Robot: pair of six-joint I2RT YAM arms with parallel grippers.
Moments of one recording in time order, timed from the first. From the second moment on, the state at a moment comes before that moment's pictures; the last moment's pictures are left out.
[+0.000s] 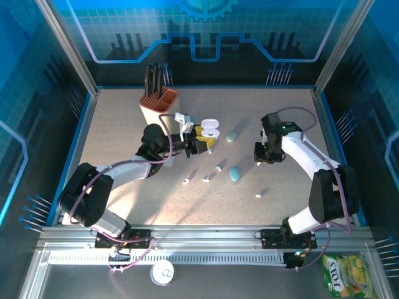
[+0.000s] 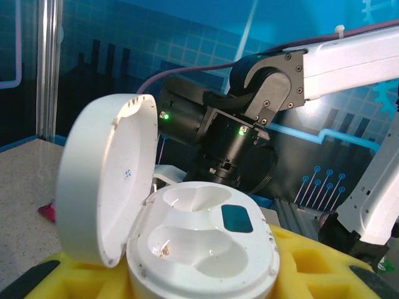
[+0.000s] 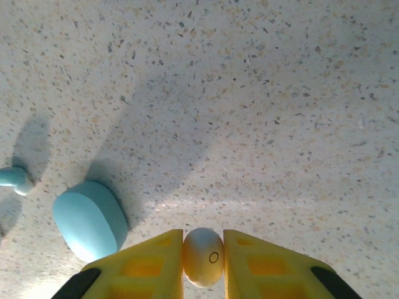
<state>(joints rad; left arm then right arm) -0.48 1.53 0.74 0.96 0.87 -0.38 0.21 1.52 1.09 -0.94 -0.07 0.37</state>
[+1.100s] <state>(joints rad) -0.47 1.53 0.74 0.88 0.91 -0.30 0.53 1.32 1.46 -0.82 -0.38 0.17</state>
